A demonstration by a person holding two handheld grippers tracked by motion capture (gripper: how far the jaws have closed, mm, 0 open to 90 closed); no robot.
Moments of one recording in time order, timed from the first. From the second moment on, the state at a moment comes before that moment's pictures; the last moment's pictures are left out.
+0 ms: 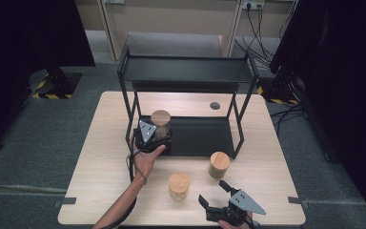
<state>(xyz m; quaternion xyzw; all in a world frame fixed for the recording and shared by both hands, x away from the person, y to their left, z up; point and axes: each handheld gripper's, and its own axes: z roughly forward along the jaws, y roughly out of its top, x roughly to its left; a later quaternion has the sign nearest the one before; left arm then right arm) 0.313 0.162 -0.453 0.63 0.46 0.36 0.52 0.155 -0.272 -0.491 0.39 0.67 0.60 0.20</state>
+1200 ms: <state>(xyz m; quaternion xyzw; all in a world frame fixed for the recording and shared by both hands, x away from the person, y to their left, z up) 0.258 0.181 -0.444 0.64 0.42 0.33 0.55 0.153 -0.271 -0.491 0.39 0.67 0.60 0.20</state>
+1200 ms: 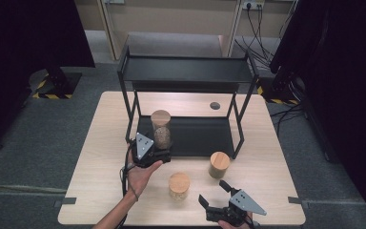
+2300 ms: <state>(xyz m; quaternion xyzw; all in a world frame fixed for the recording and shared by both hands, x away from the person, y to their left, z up) 0.192 0.202 -0.456 0.65 0.37 0.31 0.58 0.153 -0.270 -0.491 0.39 0.67 0.60 0.20</state>
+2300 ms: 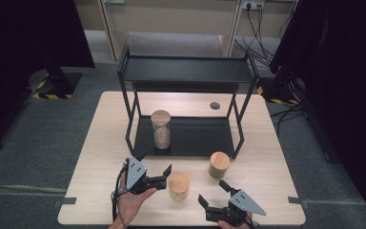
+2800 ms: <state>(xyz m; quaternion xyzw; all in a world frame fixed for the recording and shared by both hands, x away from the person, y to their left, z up) 0.169 0.210 -0.469 0.66 0.36 0.29 0.59 0.154 -0.271 -0.491 0.38 0.67 0.61 0.20</state>
